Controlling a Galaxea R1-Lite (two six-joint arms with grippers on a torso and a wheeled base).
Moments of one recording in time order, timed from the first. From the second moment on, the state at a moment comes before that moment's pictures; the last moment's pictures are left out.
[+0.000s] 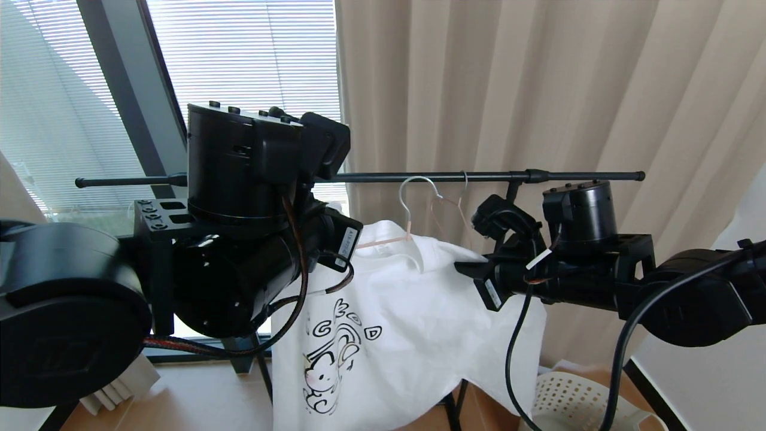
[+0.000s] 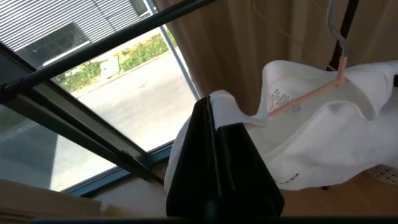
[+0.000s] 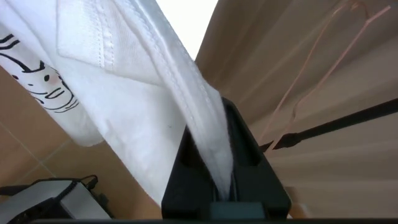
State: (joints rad) left arm -0.80 1.66 -1.09 -0.26 0.59 0.17; right arm 0.50 1.84 -0.96 -0.36 0.11 -0.24
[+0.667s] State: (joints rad) left arm -0.80 1.70 -1.15 -0.26 0.59 0.16; right arm 0.55 1.85 -0.95 -0.40 0.11 -0.17
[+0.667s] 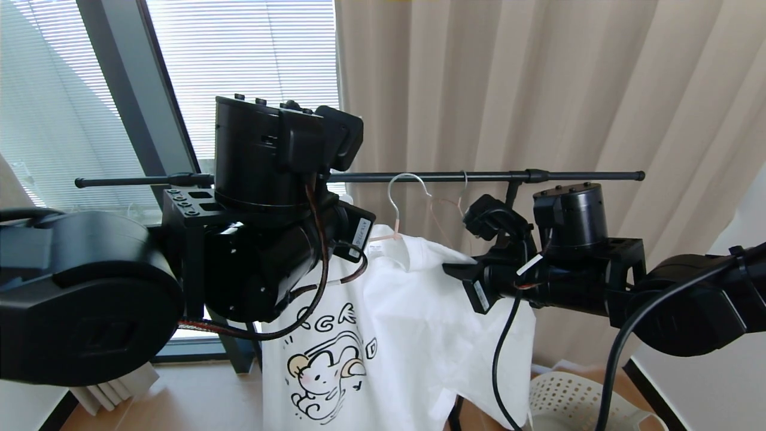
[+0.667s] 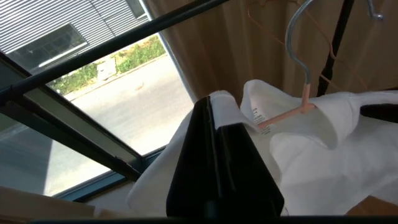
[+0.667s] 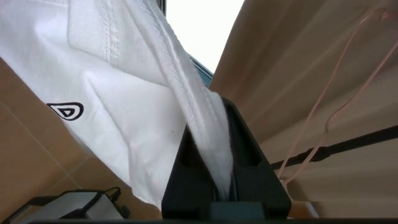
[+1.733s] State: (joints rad) left arm -0.72 1.67 -1.10 -0.26 0.63 0.18; right arm 0.46 1.81 -0.96 -0.41 -0.14 -0.28
